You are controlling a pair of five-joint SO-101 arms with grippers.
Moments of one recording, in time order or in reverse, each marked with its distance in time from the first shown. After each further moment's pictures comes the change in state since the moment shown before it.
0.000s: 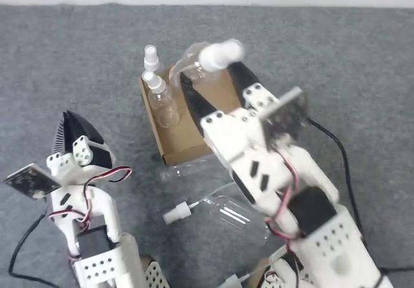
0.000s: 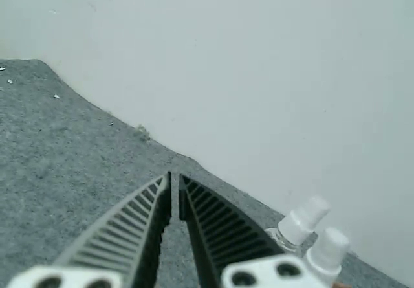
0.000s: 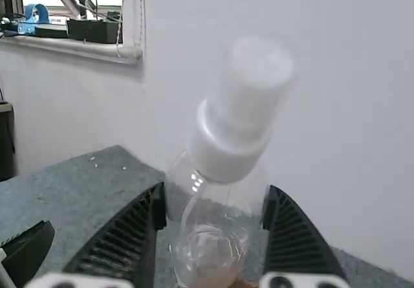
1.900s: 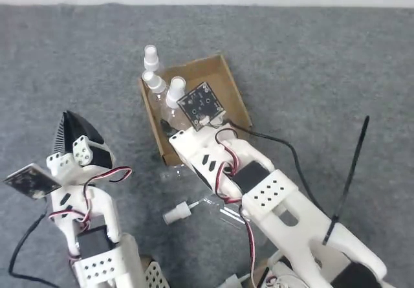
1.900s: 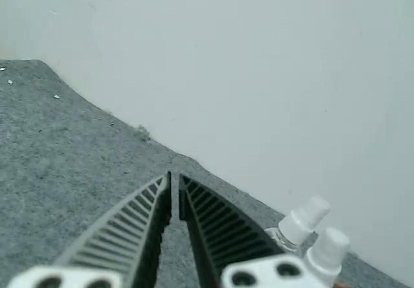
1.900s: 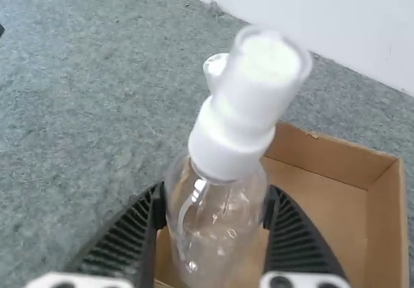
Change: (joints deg) left arm 0.0 0.0 0.0 0.0 -0.2; right arm -4.8 24.9 13.7 -12.0 0.0
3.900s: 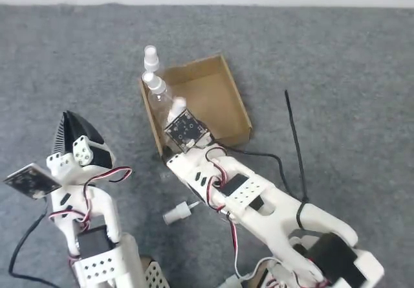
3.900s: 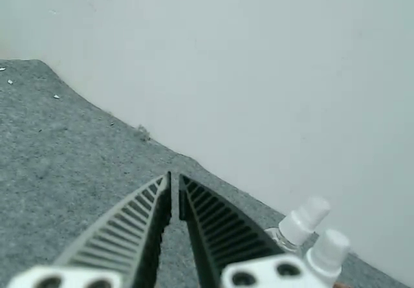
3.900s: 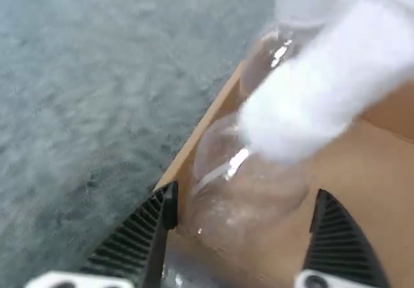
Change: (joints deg) left arm 0.0 0.0 0.0 0.0 0.0; right arm -3.6 16.9 8.4 -17.7 3.5
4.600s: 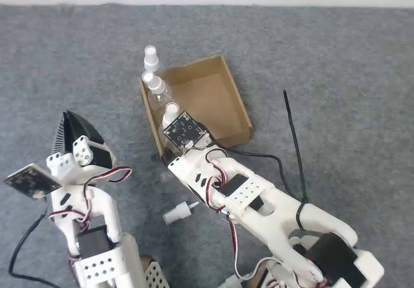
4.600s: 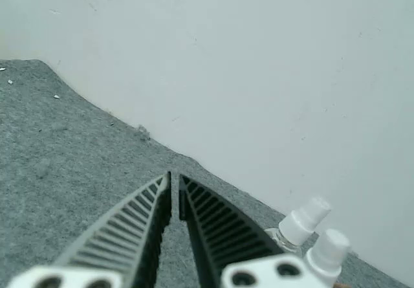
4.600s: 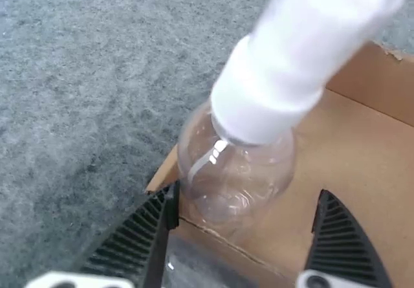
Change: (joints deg) left arm 0.0 0.0 0.0 0.0 0.0; right arm 0.1 0.0 0.0 2.4 0.4
